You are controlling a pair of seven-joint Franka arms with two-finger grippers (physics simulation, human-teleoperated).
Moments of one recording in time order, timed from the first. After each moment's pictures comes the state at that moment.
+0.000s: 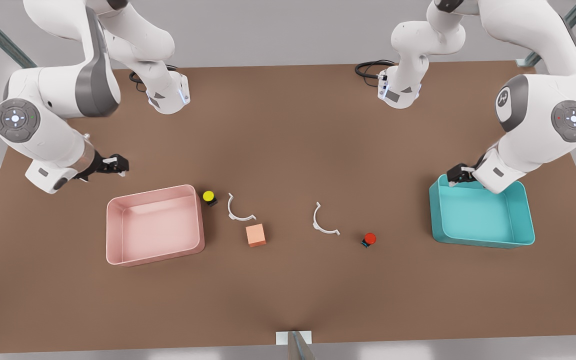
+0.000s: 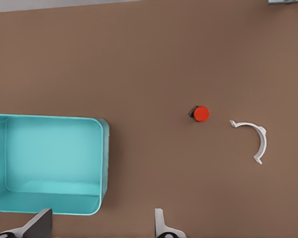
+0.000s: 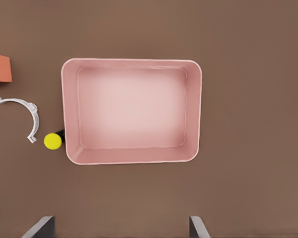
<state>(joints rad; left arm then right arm) -0.08 0.22 -0.01 -1.42 0.00 1.58 -0.01 -0.06 0.16 0.22 -1.44 -0.13 1.44 -0.02</state>
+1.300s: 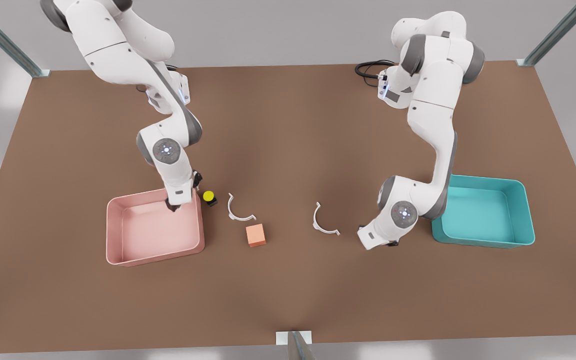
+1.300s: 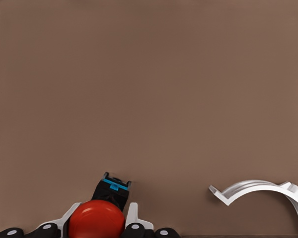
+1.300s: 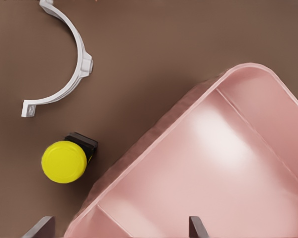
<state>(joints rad) -0.29 0.72 -0.01 -1.50 0.00 2.23 0.04 -0.12 0.23 0.50 -2.20 -0.34 2.39 -0.41</state>
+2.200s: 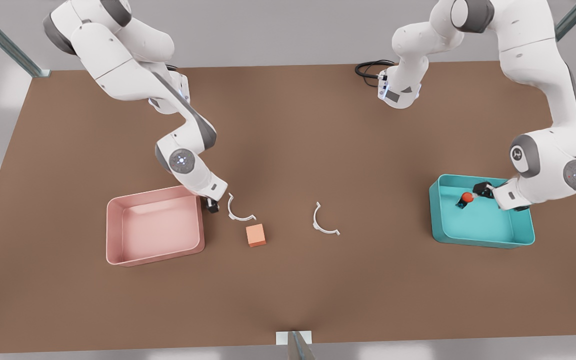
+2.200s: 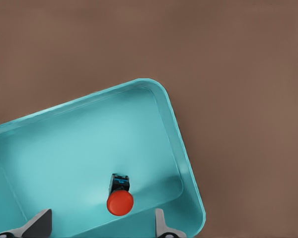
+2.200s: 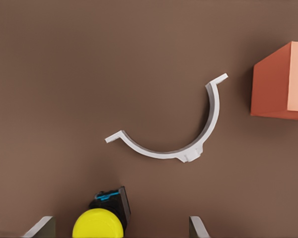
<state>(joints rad) 0.12 0.33 0.06 -1.71 -0.01 1.91 0.66 -0.16 0.41 0.62 -2.12 -0.27 2.40 -1.26</state>
